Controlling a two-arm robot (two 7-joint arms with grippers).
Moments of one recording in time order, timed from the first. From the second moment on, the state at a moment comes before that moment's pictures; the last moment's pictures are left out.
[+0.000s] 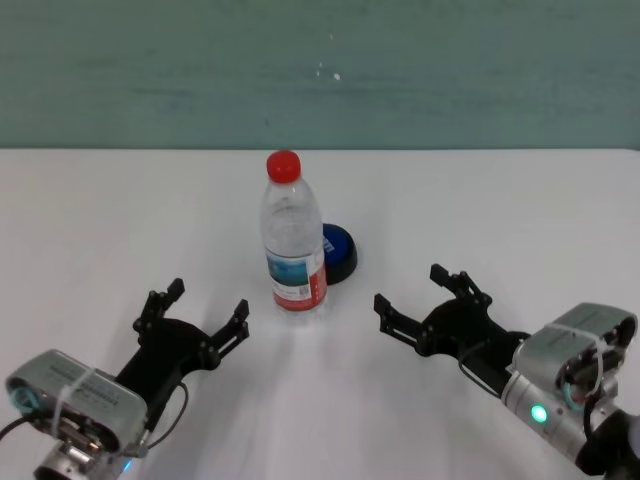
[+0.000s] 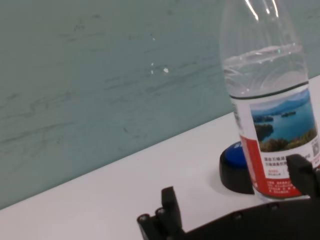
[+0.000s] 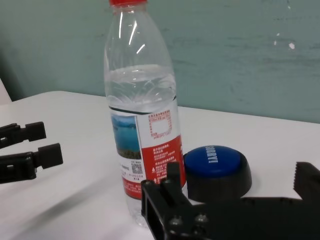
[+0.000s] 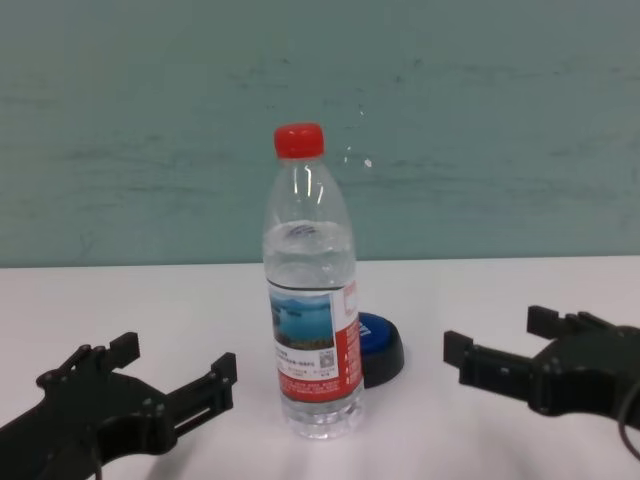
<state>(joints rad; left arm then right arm) 0.16 0.27 0.17 -1.64 0.04 -0.19 -0.21 -0.09 0.34 -0.26 -1.78 0.32 0.09 0.30</state>
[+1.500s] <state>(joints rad) 0.16 0.27 0.17 -1.64 0.04 -0.19 -0.21 0.07 0.53 -0.27 -1.74 0.48 0.14 0.42</state>
